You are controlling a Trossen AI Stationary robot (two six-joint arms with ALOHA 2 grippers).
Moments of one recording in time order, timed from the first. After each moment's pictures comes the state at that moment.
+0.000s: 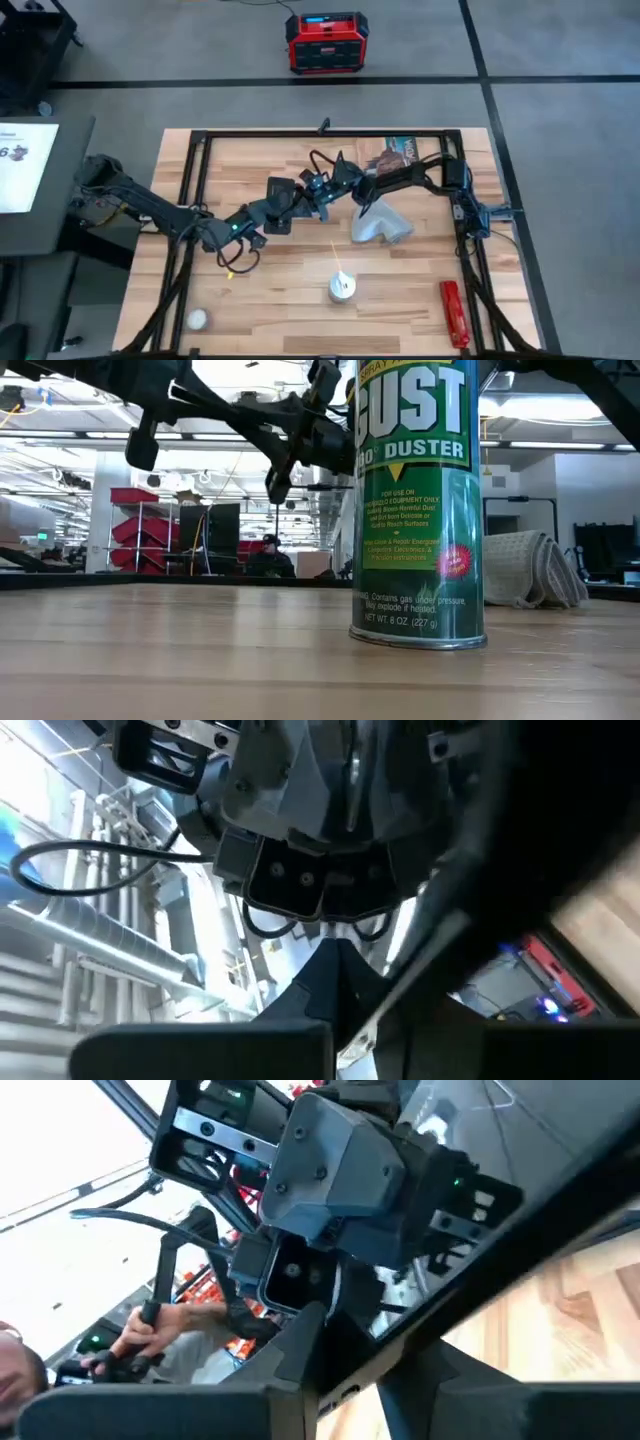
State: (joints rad) left arm -0.41 1.12 0.49 0.45 -1.09 1.84; right arm -0.17 2.13 1.23 1.09 -0.68 0.82
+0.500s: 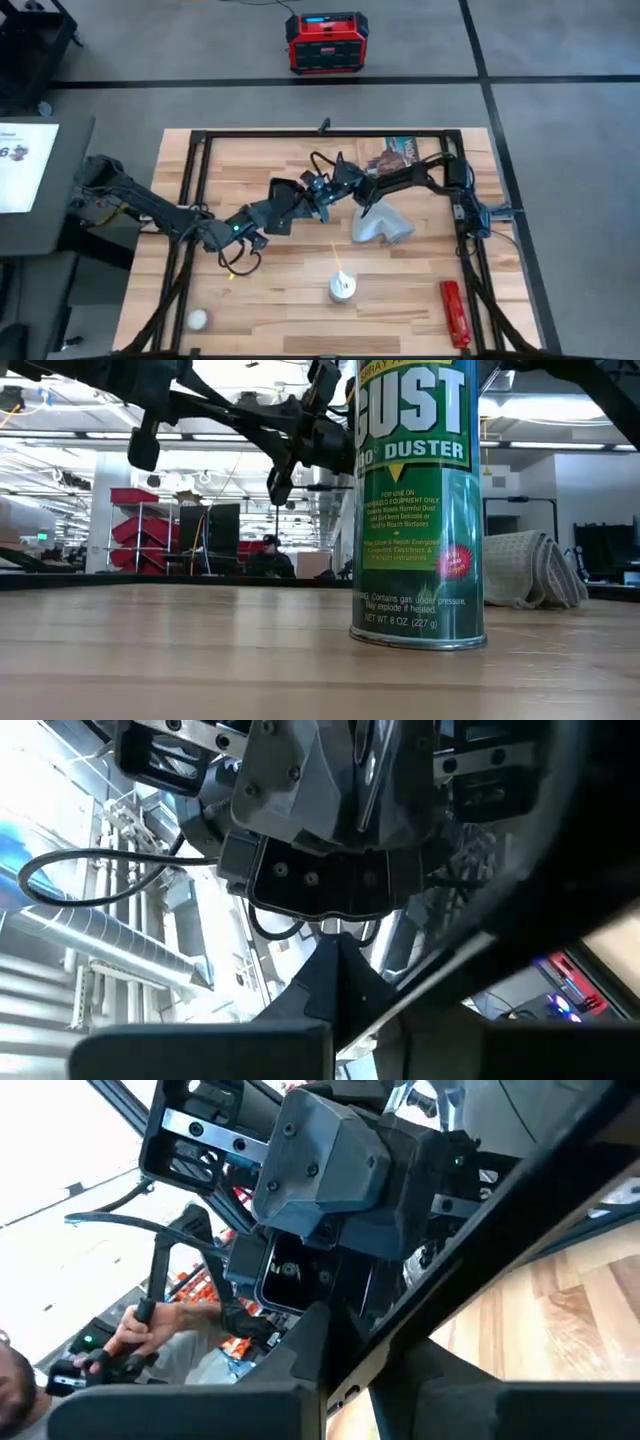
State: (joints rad) left arm -0.41 1.13 0.49 0.45 -1.10 1.83; right arm -0.19 2.11 1.21 1.05 -0.65 0.78
